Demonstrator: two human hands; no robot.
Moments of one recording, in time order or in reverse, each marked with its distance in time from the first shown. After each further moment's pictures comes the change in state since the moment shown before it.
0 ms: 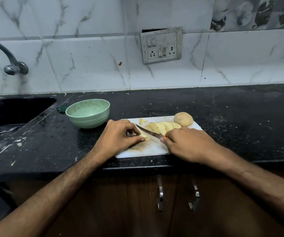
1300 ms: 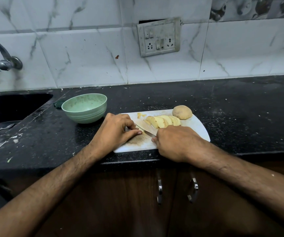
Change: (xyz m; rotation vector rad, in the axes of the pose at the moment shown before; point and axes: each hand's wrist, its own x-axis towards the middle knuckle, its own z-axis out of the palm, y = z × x) left_hand 0.001 -0.010 0.007 0.145 0.026 0.134; right_hand -0.005 -0.028 0.000 -0.060 -0.100 -0.039
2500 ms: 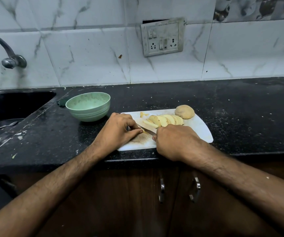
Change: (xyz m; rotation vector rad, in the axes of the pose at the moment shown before) left_hand -0.003 0.005 -0.006 -0.045 0.006 0.032; right_hand 0.000 -0.017 -0.004 -0.028 -0.012 0.073
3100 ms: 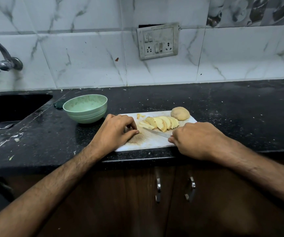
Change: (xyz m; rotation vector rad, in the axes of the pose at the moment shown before) left_hand -0.005 0.000 0.000 0.096 -0.035 -0.042; right_hand -0.020 0.048 -0.007 -0.153 0.021 -0.015
